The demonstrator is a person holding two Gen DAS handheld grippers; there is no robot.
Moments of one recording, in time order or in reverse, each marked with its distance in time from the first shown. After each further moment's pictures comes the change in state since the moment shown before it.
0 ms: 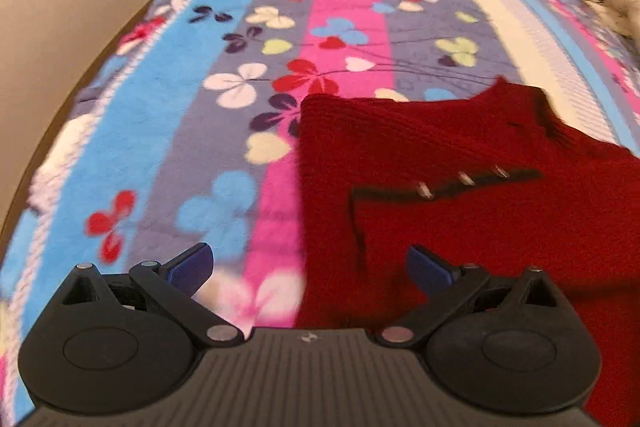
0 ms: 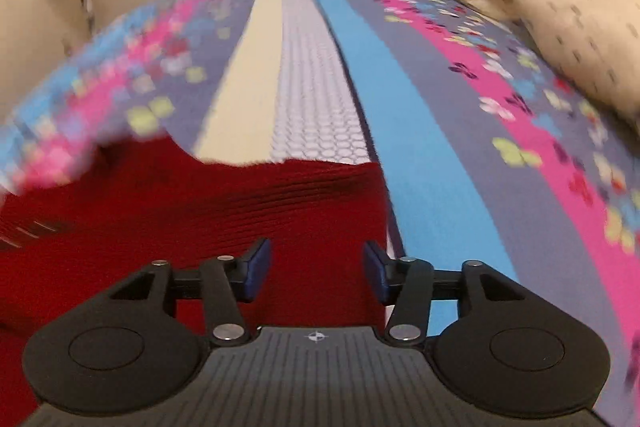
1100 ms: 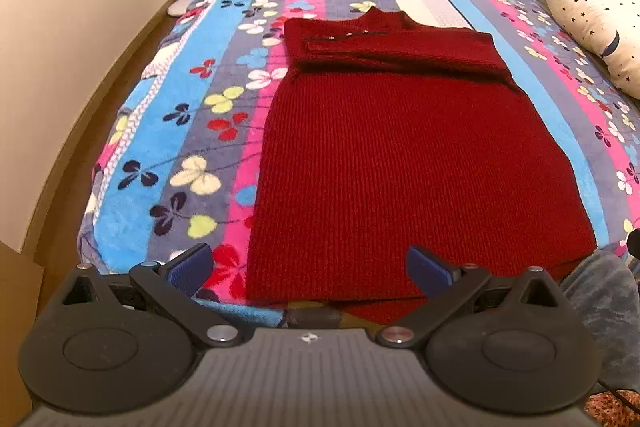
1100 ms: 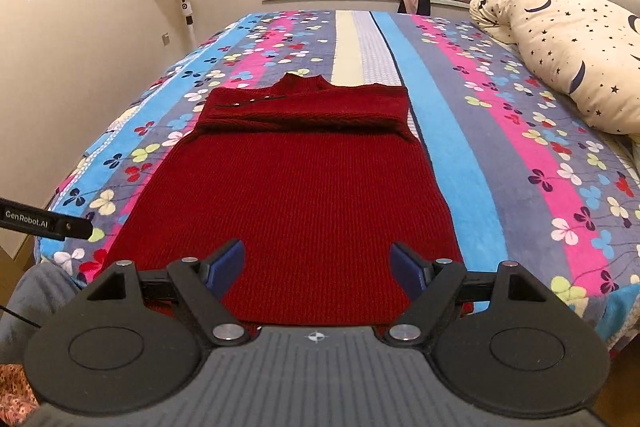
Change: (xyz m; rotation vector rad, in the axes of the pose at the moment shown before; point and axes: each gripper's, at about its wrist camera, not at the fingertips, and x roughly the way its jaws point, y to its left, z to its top) left arm -0.302 -0.001 -0.290 0.097 -0.056 -0.036; right arm -0.414 0.063 -0.241 -0.138 -0.035 0.105
